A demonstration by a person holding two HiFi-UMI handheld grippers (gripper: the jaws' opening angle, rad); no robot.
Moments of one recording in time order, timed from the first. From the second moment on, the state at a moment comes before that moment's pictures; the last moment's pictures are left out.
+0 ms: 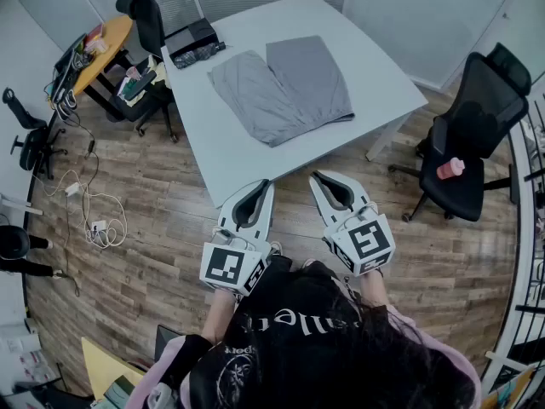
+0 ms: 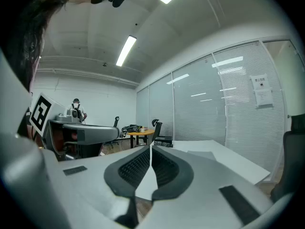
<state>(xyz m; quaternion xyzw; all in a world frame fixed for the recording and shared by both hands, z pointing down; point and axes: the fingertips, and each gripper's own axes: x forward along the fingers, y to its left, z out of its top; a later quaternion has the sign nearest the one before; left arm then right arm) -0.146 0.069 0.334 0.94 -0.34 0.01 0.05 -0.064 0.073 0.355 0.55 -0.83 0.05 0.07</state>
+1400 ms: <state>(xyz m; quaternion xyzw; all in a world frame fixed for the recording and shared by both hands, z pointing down) -0.103 0.076 0.360 0.91 -0.40 0.05 0.06 0.022 0.102 0.393 0.55 -0.83 0.10 0.05</state>
